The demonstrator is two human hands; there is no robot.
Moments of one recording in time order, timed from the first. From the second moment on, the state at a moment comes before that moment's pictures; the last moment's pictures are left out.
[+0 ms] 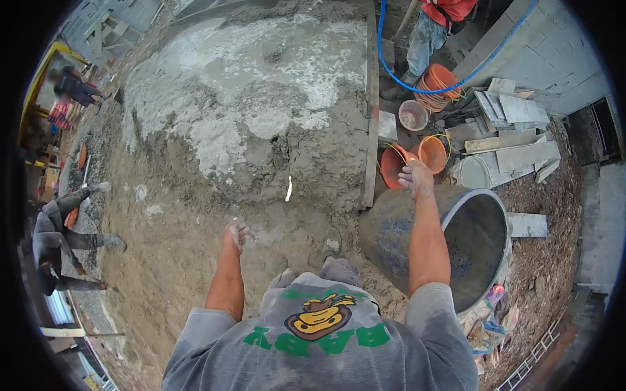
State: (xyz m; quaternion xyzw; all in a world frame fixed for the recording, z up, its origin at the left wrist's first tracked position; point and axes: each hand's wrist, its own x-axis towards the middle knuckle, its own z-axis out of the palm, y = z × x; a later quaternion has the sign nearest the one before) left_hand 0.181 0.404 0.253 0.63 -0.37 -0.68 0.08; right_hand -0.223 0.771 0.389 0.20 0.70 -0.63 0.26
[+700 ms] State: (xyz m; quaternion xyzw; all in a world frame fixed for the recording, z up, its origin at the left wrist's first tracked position) left_hand -0.137 0.546 0.314 0.47 -0.48 -0.74 -0.08; right_hand -0.267 0.711 0.283 0.37 0.56 -0.67 0.31
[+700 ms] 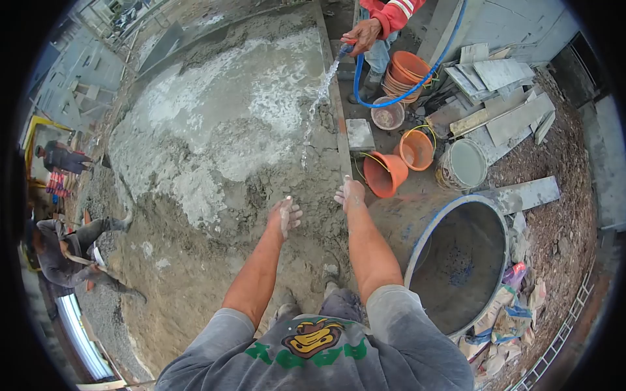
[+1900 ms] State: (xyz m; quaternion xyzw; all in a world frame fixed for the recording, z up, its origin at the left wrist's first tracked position) left_hand -0.434 0.559 0.292 0.27 -0.84 -0.46 -0.03; right_hand -0.501 0.561 0.171 0.11 0.73 -0.64 0.19
